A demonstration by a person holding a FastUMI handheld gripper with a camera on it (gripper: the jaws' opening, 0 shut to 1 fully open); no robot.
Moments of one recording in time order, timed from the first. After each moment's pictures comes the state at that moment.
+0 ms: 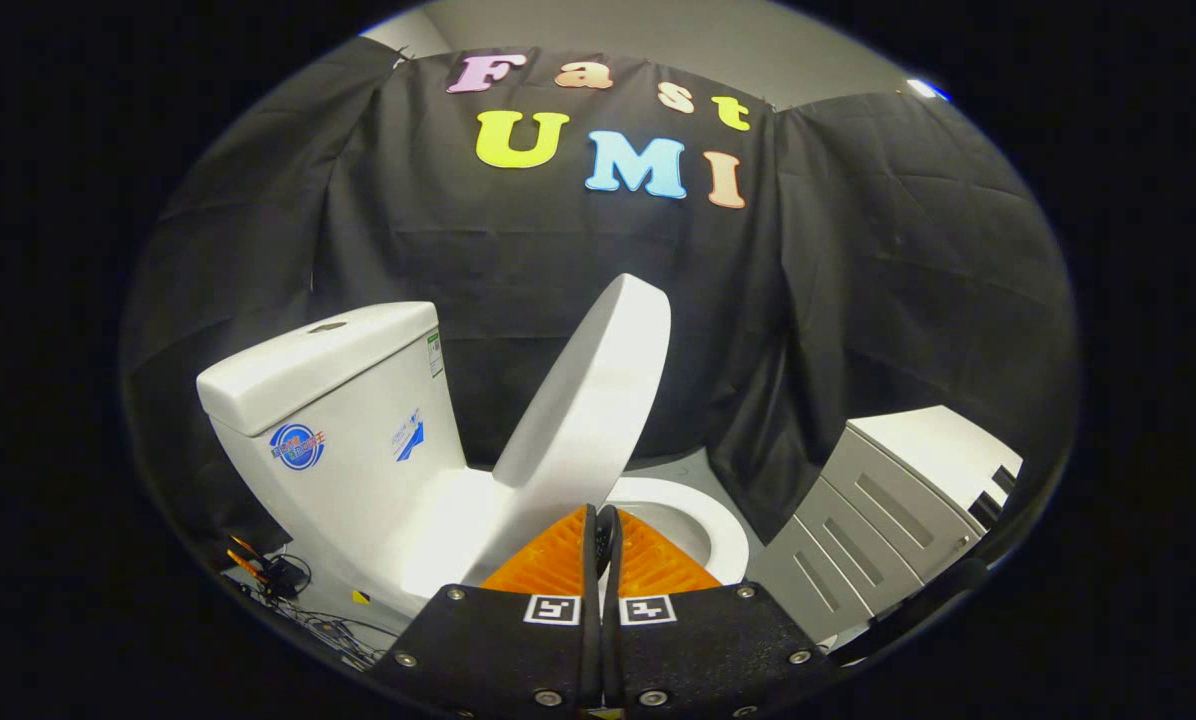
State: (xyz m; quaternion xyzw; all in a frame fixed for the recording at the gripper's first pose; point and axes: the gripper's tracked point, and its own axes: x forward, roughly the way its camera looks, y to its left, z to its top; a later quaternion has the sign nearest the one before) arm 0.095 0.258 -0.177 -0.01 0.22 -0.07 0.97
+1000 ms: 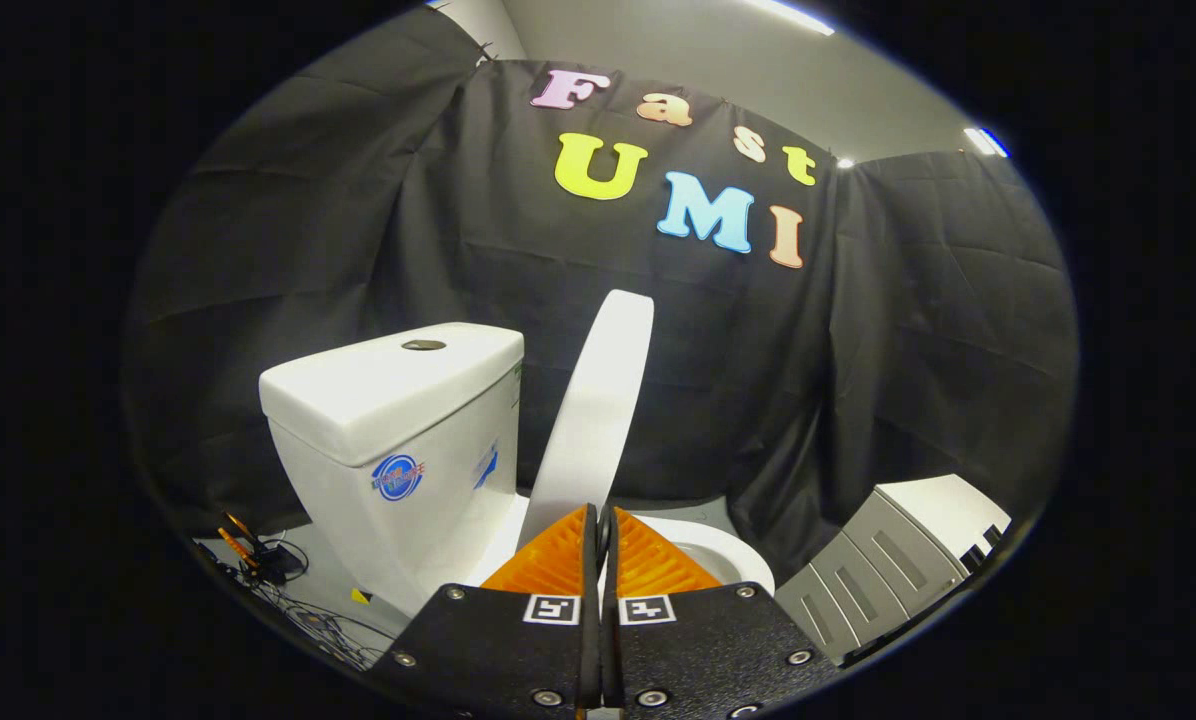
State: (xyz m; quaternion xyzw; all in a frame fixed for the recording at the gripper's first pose) arm 0.108 0.347 -0.141 -0.05 0.17 -0.02 0.98
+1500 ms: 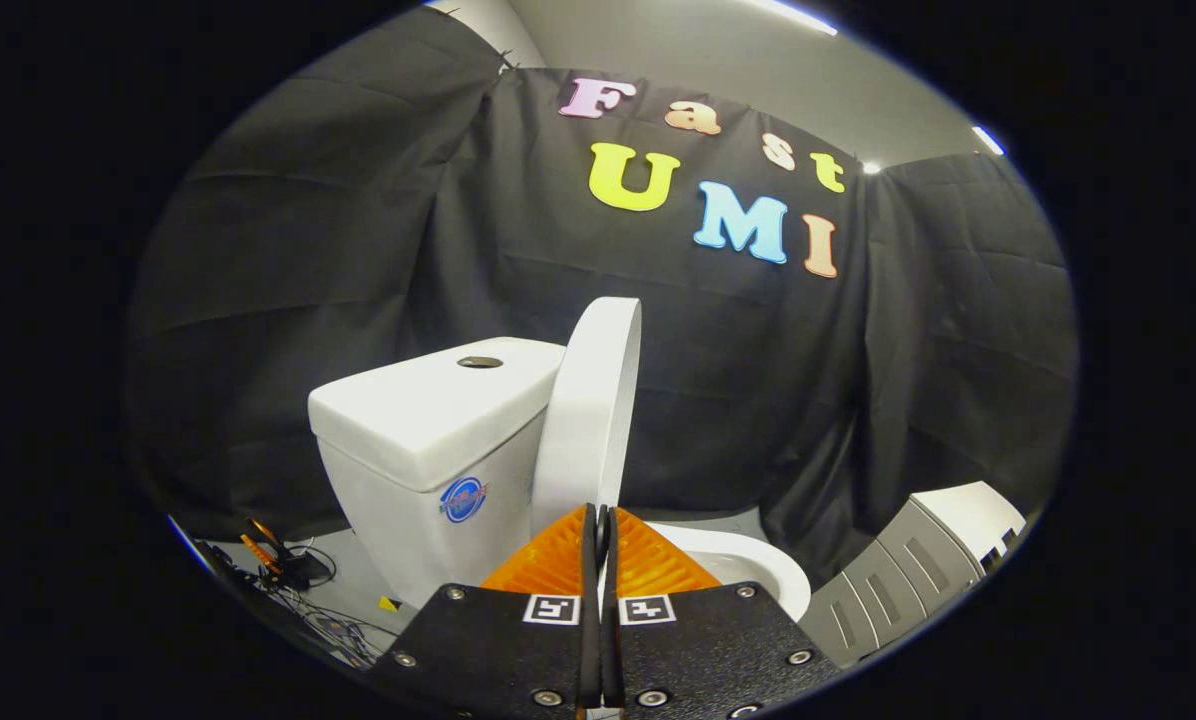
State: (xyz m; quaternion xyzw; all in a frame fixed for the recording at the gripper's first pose) arm 0.114 0.398 -0.135 -0.06 0.16 0.03 0.98
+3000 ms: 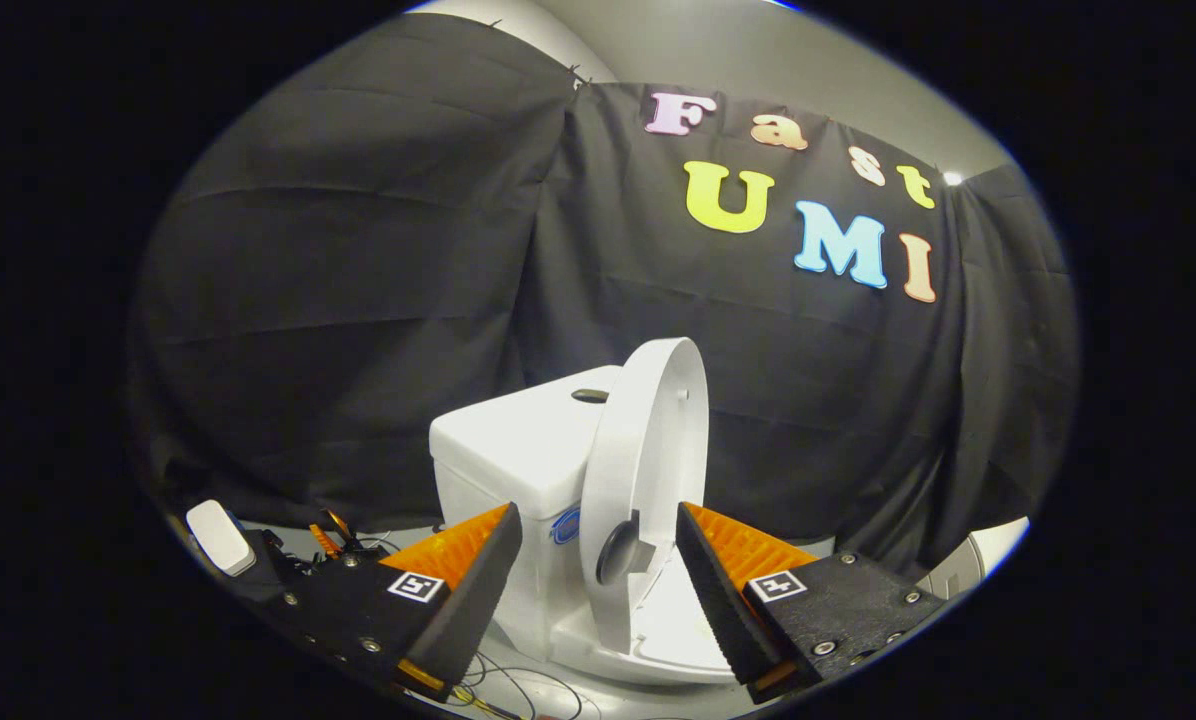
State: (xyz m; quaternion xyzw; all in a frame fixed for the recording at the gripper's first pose) arm 0.099 0.433 -0.090 -0.05 0.13 0.18 0.97
